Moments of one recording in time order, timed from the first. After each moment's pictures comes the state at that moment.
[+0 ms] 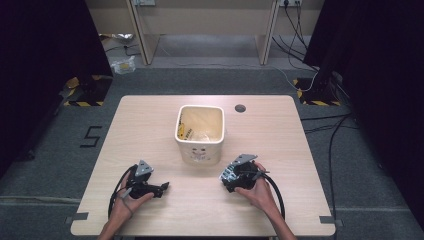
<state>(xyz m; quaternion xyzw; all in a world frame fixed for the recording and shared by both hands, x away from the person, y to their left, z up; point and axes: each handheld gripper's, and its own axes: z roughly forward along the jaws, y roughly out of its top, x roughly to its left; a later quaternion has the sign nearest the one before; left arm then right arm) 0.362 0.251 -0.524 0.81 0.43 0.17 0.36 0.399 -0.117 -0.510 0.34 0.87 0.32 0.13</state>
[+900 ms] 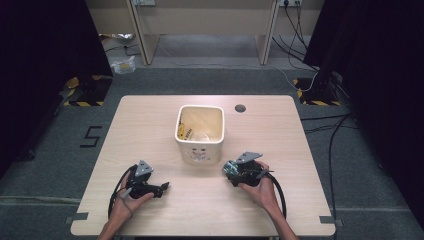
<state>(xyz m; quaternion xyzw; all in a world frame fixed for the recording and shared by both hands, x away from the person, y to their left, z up) 0.362 0.251 -0.524 0.81 0.43 0.17 0.36 0.398 -0.127 -0.497 0.34 0.86 0.34 0.15</state>
